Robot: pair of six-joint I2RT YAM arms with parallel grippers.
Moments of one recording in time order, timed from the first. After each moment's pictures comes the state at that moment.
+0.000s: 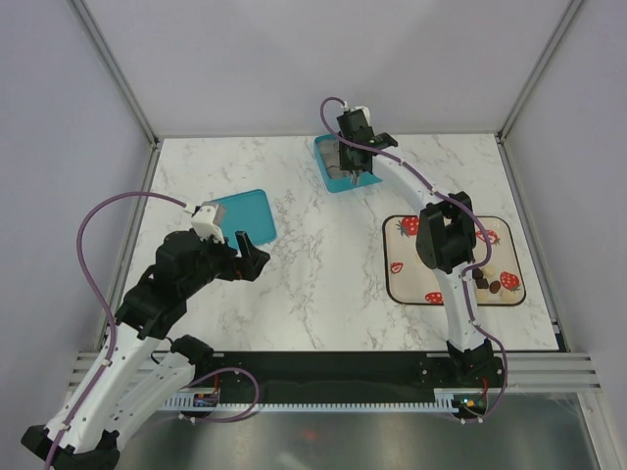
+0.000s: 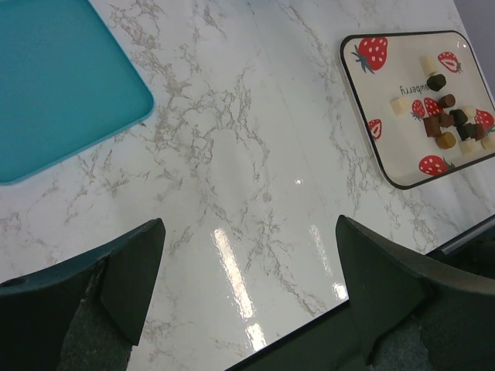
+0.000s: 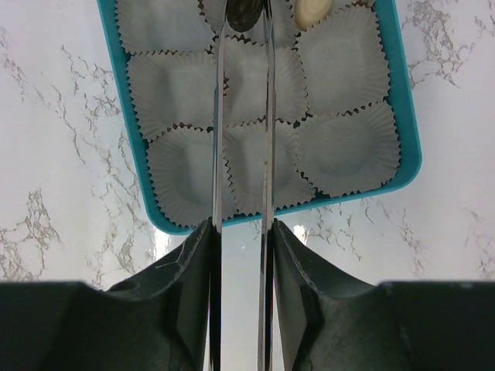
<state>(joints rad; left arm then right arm) -0.48 0.62 0.79 -0.60 0.06 -0.38 0.47 2.29 2.13 -0.62 0.29 0.31</state>
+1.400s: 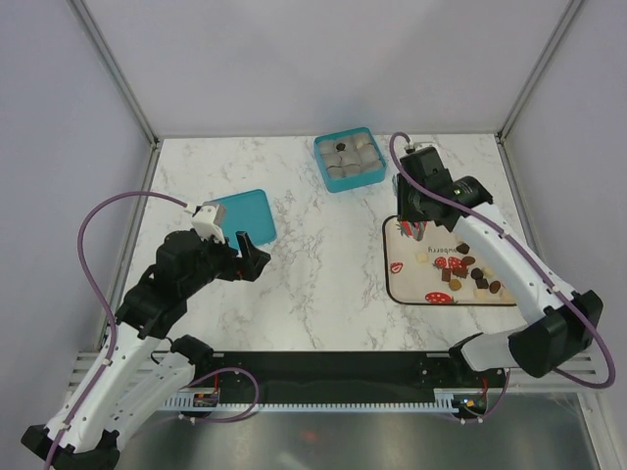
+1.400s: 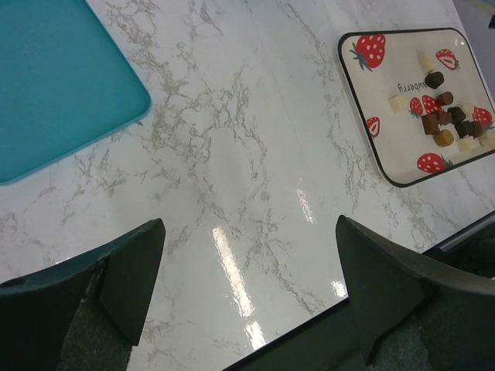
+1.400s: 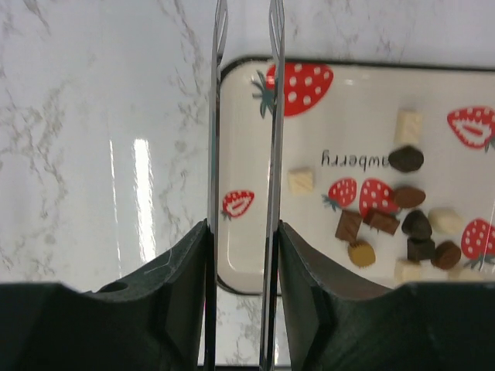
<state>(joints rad) -0.48 0.63 0.79 -0.60 0.07 -0.38 0.47 1.41 1.43 -0.91 0.31 0.35</state>
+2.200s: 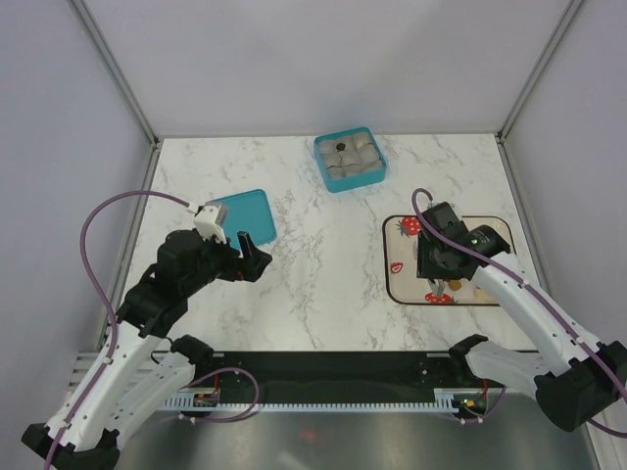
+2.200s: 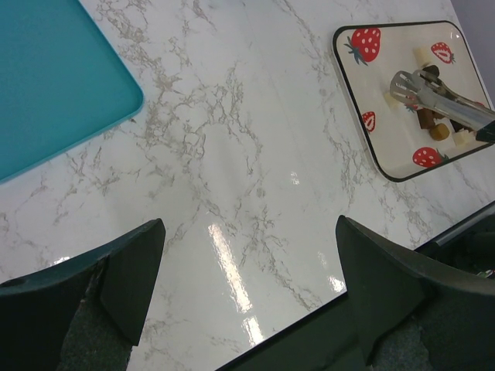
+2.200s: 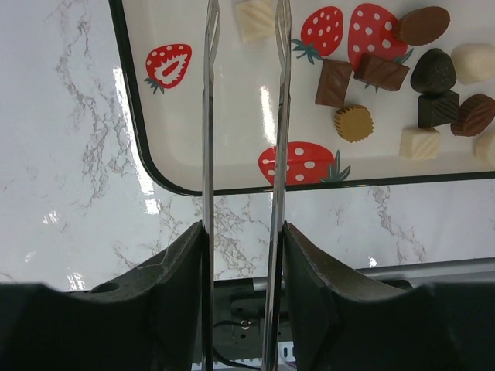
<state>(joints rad) -0.48 0.63 0.79 -0.60 0.09 -0.38 0.47 1.09 1.00 -1.08 0.26 0.51</state>
